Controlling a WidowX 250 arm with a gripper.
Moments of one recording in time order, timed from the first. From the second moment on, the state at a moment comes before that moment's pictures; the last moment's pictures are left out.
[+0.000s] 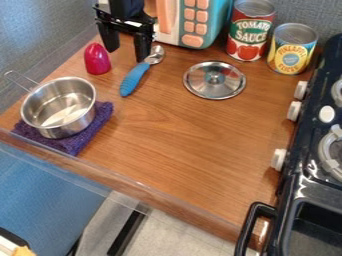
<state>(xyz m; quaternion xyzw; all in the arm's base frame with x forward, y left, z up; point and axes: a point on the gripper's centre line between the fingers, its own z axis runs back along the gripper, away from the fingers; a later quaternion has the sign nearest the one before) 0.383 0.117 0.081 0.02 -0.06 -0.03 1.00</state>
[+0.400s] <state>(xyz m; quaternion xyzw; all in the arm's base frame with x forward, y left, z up) 0.361 0.104 0.068 0.00 -0.03 -0.03 1.00</state>
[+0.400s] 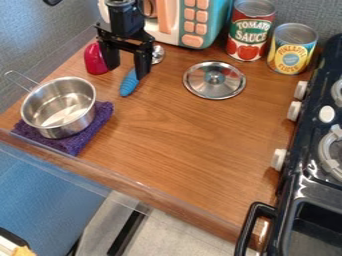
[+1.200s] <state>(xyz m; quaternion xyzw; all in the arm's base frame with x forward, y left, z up) 0.289 0.067 0.054 0.00 -0.03 -0.08 1.00</state>
